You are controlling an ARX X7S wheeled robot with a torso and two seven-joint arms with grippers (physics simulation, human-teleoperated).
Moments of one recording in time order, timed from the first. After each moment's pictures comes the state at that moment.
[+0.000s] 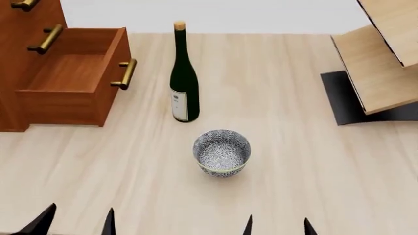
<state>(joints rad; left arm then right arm) -0.02 -0.08 0.10 0.10 -0.13 -0.05 -0.02 0.05 0.07 -0.07 0.00 0.09 0.03 0.09</state>
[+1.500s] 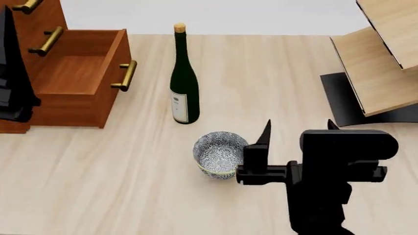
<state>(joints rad) -0.60 -0.30 0.02 0.65 -0.28 -0.58 -0.06 0.47 0.21 -0.08 -0.27 0.23 0.65 0.16</state>
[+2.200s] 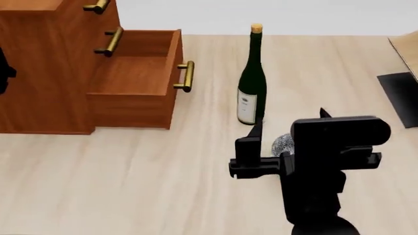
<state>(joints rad) -0.70 -0.33 0.01 0.69 -0.28 -0.66 -0.12 0.51 0.24 -0.12 -0.30 0.25 0.69 0.15</state>
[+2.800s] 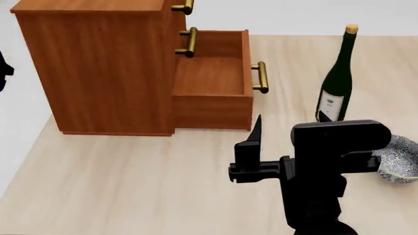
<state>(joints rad) -0.72 -0.34 0.02 0.71 -0.28 -0.69 -0.14 0.49 0.25 -0.13 -0.31 0.27 0.68 0.15</state>
